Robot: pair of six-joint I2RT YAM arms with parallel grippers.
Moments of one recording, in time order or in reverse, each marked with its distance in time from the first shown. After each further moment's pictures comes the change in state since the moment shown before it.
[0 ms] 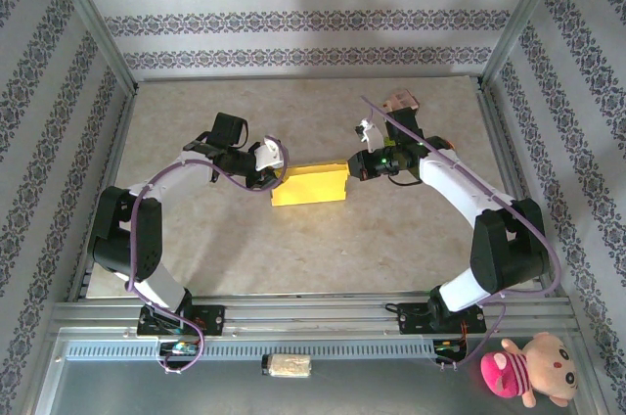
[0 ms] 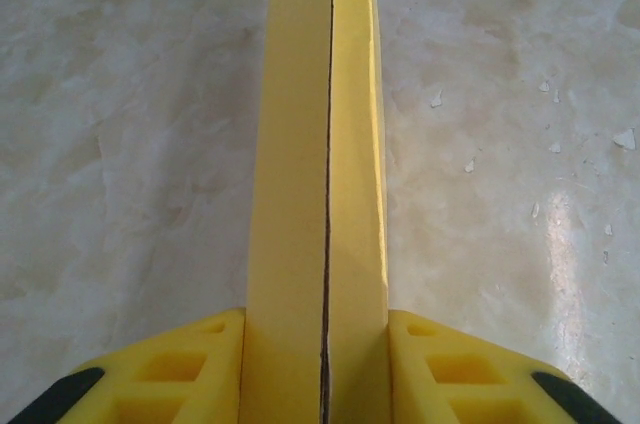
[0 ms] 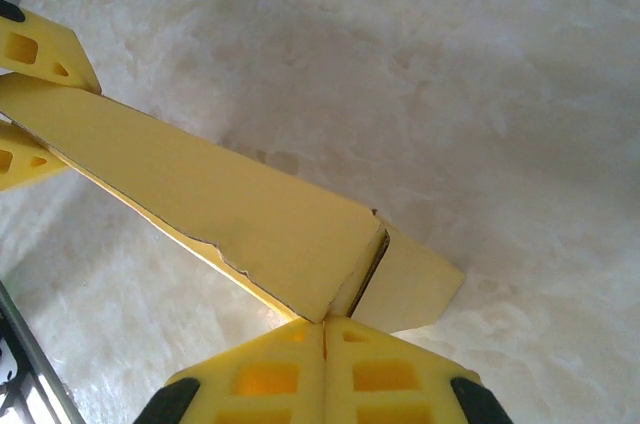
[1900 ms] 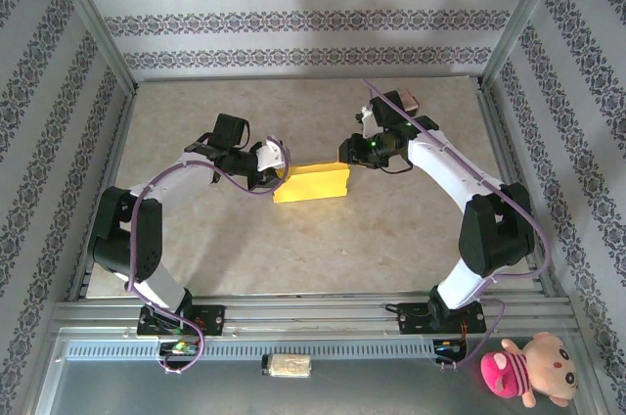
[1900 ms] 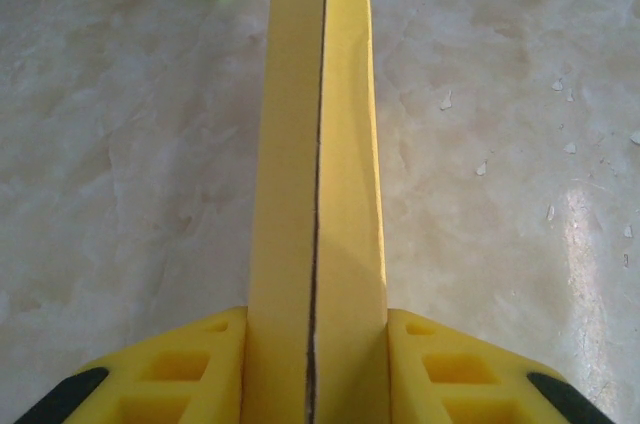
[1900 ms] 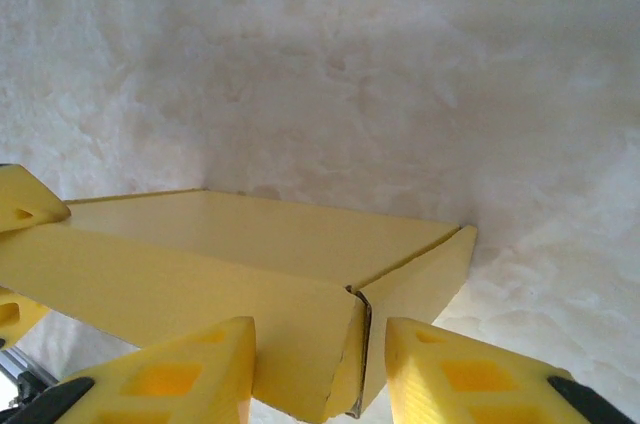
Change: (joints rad) left arm -0.010 0.000 -0.006 0.030 -0.017 0.009; right arm 0.034 0.118 0.217 -0.188 0.145 0.322
